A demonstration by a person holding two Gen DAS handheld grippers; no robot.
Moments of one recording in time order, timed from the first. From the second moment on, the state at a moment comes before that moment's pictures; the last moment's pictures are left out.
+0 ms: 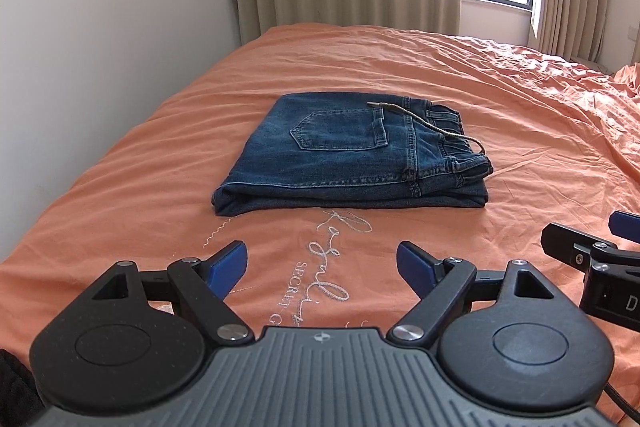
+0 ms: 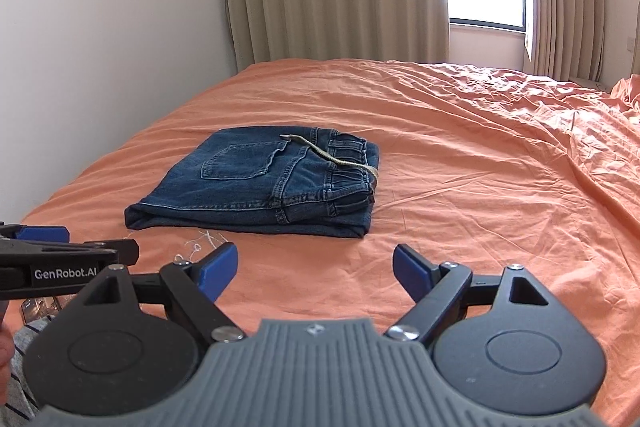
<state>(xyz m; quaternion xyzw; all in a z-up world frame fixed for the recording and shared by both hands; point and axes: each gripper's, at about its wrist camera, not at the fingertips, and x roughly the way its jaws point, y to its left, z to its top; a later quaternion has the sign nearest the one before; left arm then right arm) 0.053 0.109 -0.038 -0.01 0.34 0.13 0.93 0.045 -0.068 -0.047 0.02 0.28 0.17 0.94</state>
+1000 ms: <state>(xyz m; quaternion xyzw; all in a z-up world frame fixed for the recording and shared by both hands) 0.052 0.100 -0.030 0.01 0.33 0.12 0.93 0.039 -0.076 -0.041 0.02 0.27 0.17 0.95</state>
